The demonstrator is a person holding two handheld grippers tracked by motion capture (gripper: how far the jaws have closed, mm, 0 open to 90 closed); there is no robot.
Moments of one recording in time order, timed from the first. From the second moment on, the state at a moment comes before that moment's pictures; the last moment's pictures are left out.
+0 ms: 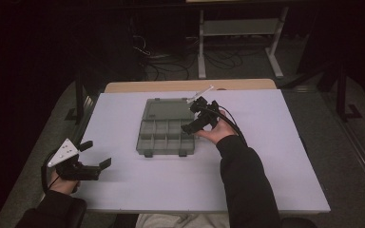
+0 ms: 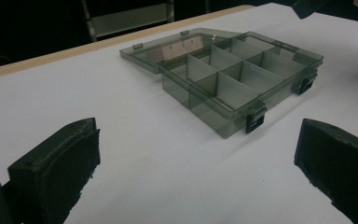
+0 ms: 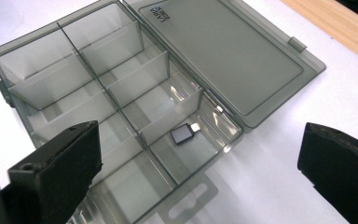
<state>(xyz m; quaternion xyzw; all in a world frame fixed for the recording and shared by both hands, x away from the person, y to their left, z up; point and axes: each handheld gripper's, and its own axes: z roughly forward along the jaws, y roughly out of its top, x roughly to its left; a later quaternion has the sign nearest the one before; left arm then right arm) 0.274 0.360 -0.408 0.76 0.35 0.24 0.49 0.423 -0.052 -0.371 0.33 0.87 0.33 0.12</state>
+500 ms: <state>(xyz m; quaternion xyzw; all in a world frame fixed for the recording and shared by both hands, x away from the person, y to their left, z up) 0.274 0.360 -0.408 0.76 0.35 0.24 0.49 0.407 -0.086 -0.371 0.35 0.86 0.36 0.13</state>
